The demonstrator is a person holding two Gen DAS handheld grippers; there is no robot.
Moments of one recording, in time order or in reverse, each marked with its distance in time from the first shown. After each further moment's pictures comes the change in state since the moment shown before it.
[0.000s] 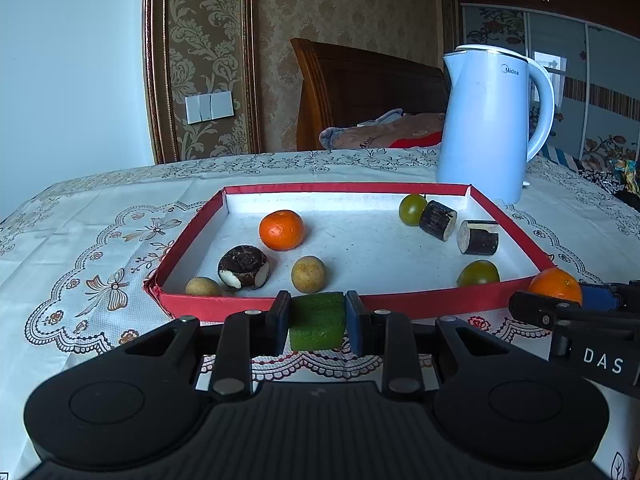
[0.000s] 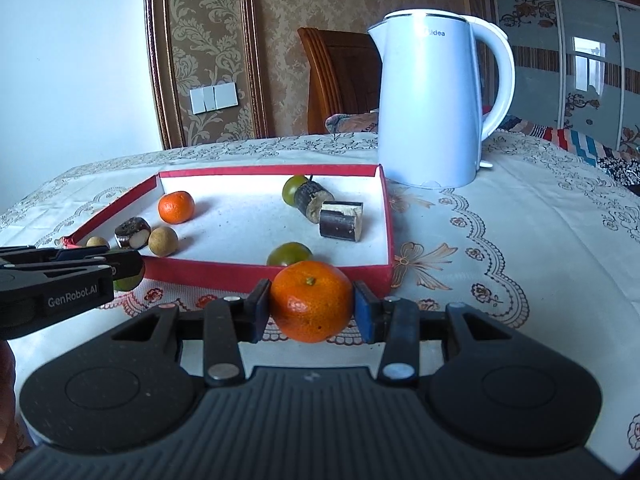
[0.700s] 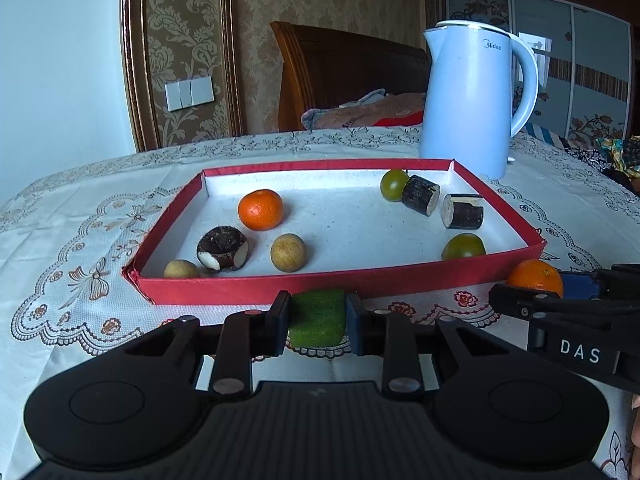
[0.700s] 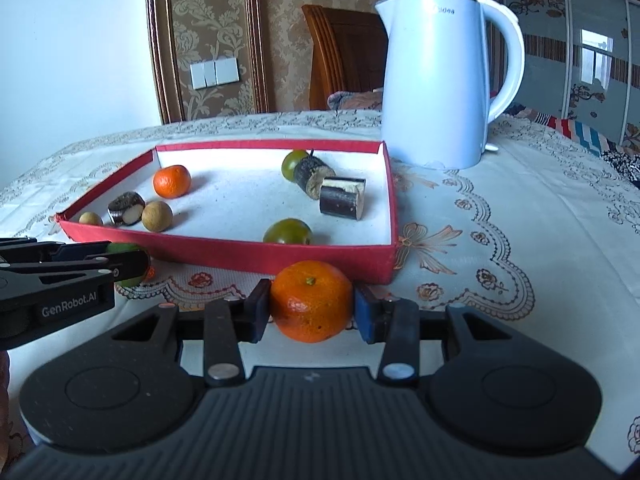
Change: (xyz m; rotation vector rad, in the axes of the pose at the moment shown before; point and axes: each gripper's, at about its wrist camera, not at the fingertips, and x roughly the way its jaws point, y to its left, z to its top) left arm 0.002 -0.006 -0.007 0.040 0.048 -0.041; right arm 0.009 0.001 -0.003 -0.025 0.071 -0.002
